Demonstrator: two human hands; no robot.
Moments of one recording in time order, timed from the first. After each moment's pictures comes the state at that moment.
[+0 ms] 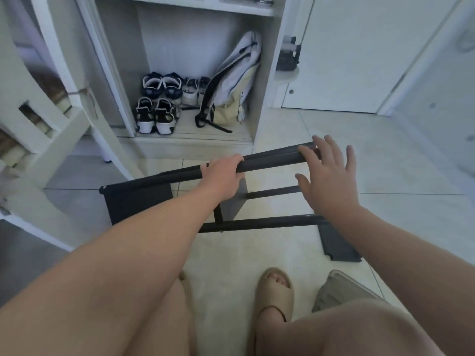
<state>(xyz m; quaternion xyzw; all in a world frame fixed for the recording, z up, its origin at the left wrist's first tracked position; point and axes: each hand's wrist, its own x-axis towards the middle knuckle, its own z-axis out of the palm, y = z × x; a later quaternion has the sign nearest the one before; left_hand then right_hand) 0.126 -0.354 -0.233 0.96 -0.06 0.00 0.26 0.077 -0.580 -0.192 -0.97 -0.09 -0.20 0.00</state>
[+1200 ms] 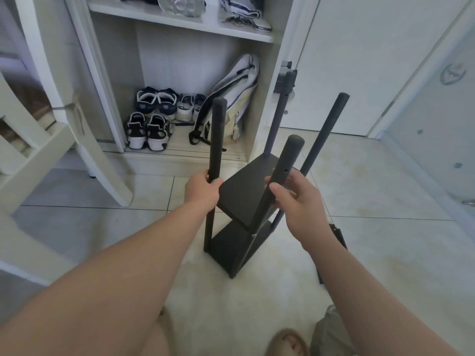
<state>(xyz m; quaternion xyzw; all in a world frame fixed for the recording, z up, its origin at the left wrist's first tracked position) 0.171 -0.339 -0.241 0.81 0.17 0.02 0.56 0.102 -0.527 -0.184 -0.82 -0.02 -0.07 0.57</state>
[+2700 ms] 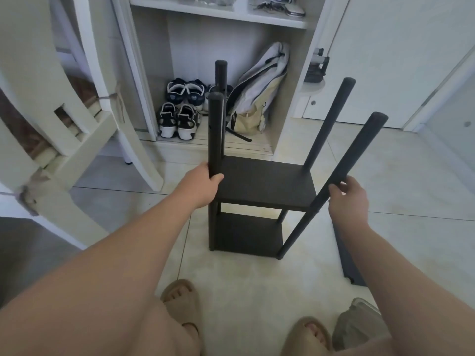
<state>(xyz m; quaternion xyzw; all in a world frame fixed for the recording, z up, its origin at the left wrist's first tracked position) 0.128 -0.263 -0.232 0.92 0.10 -0.04 0.39 0.125 -0.568 -0.229 -0.85 0.19 -0.12 0.47</state>
